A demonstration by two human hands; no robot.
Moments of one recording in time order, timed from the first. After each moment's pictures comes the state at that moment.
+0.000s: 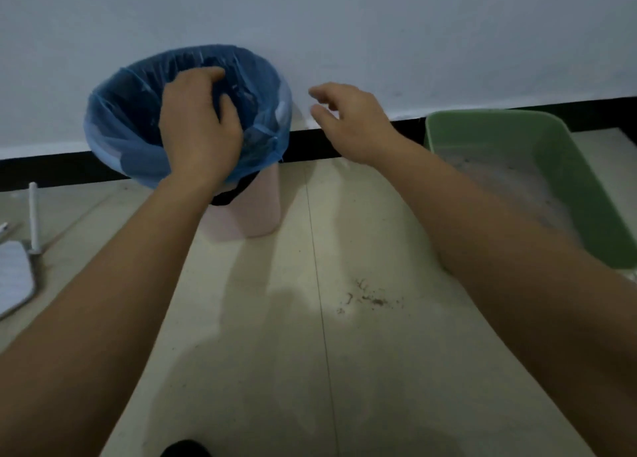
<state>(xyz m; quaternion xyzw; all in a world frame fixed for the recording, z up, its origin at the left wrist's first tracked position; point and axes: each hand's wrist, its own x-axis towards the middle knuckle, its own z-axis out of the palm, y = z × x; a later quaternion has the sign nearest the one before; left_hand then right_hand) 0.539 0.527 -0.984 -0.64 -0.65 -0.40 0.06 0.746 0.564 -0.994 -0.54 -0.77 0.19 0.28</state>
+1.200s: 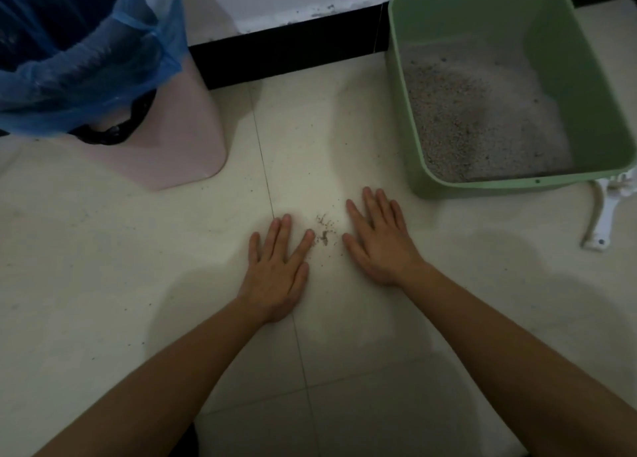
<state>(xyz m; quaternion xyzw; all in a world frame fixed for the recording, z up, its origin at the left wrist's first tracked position) 0.625 0.360 -1.247 -0.83 -0.54 0.09 -0.12 0.859 0.381 -1.250 -0.63 -0.76 0.17 -0.01</state>
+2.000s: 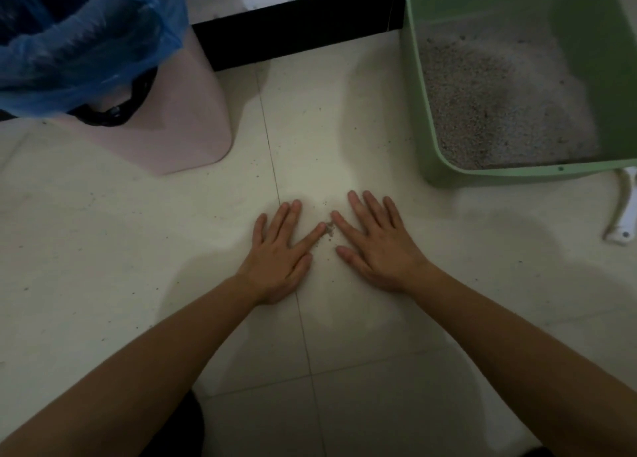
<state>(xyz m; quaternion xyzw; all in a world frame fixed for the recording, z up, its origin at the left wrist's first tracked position) 0.614 0.371 -1.242 -0.86 -0.48 0.10 -0.13 0.854 0.364 -1.257 -0.53 -0.84 0.12 -0.02</state>
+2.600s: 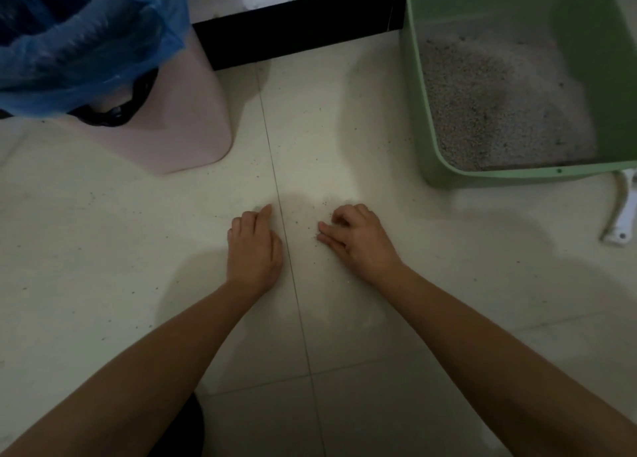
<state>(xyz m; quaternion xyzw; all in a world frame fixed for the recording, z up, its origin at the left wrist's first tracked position) 0.607 0.376 -1.246 -0.73 -0.67 -0.10 -0.11 0.819 0.375 -1.261 -0.55 -0.79 0.17 0.22</state>
